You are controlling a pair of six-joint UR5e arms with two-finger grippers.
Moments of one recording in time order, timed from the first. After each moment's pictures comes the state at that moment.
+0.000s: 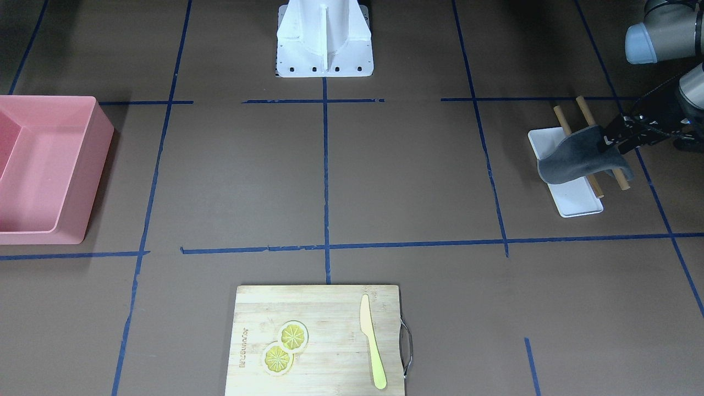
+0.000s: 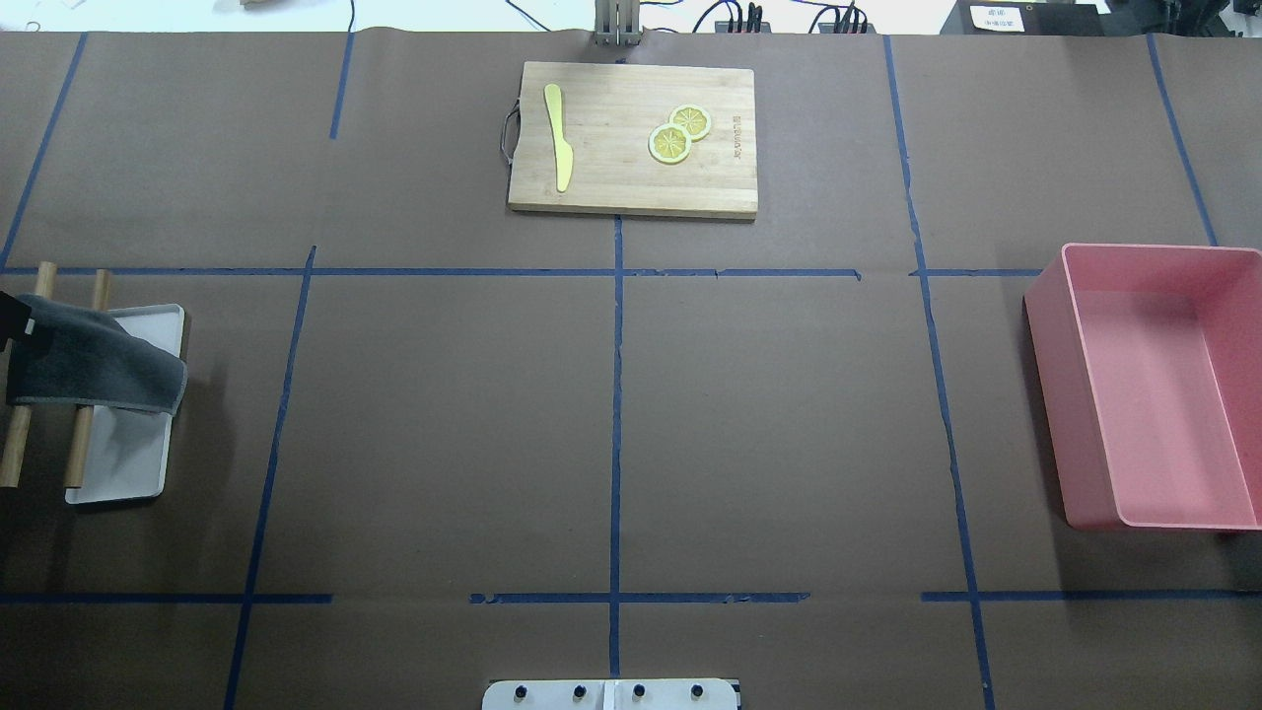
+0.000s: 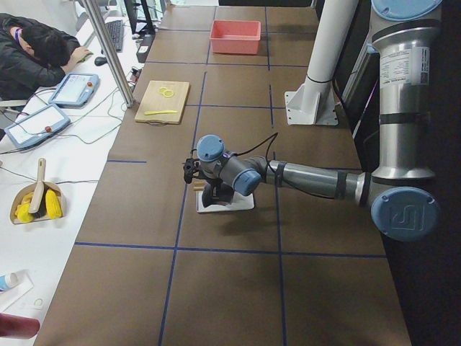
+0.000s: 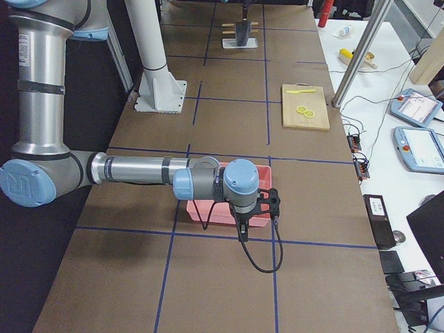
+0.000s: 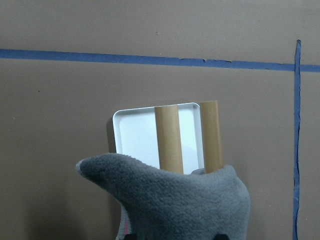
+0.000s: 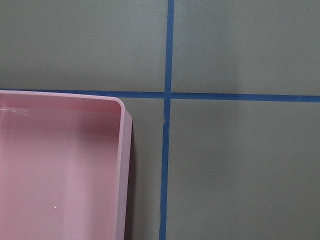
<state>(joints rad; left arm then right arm) -1.18 -1.48 -1.76 -2.03 -2.44 -0.66 1.62 -1.68 1.70 -1.52 2.39 -0.01</state>
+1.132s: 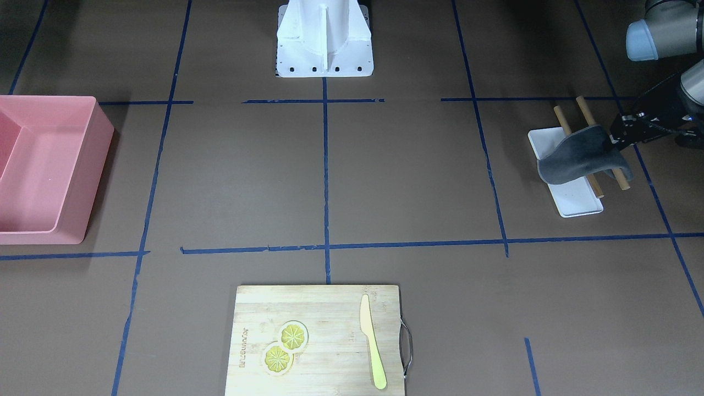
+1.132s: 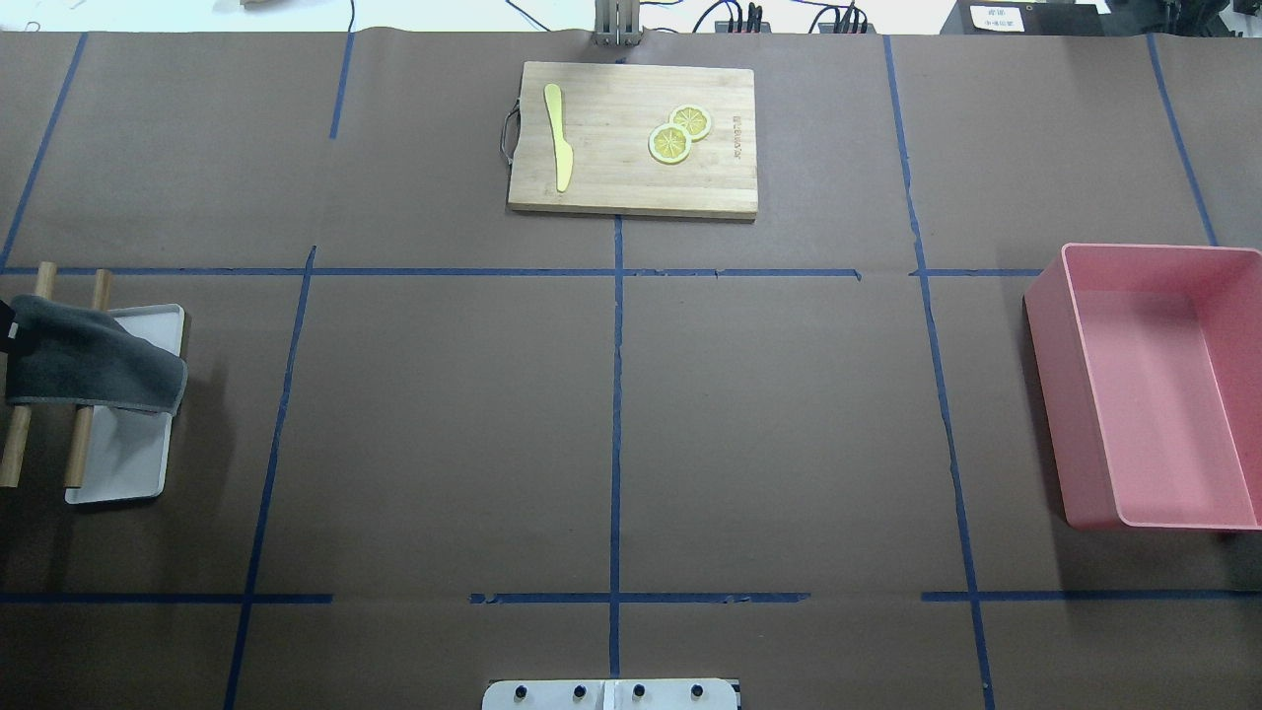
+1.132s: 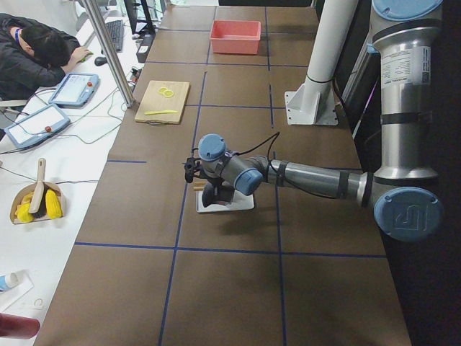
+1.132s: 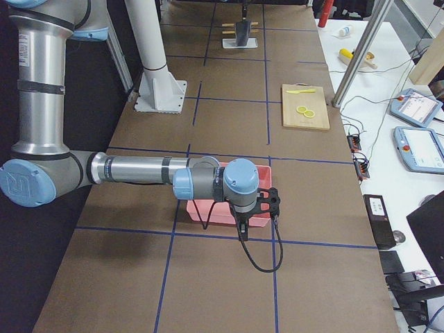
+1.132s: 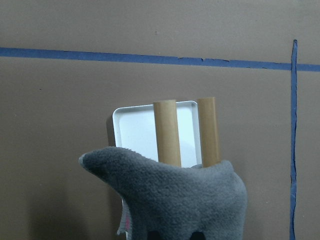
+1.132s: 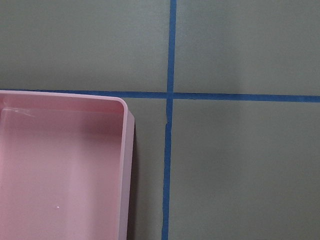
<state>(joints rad) -1.19 -1.47 -1.77 -2.02 -2.44 -0.66 1.62 -1.68 1.71 -1.52 2.40 -0.01</state>
